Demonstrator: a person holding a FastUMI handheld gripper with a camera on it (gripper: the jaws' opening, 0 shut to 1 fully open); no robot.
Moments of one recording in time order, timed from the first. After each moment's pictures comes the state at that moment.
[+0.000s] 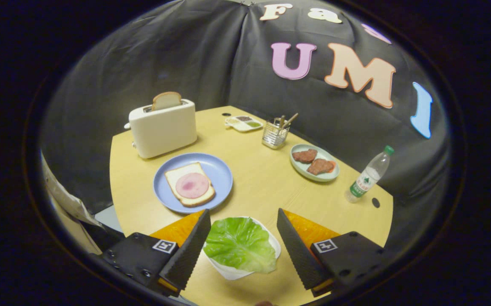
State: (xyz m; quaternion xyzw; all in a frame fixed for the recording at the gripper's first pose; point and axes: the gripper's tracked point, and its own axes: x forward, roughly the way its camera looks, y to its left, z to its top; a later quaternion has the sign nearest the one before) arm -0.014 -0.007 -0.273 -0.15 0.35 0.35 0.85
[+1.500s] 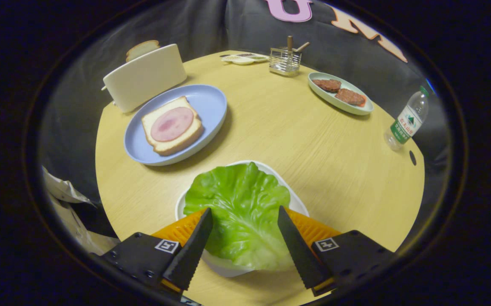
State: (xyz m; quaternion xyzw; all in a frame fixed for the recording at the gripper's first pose) arm -0.039 -0.029 -0.394 -0.15 0.52 0.33 0.77
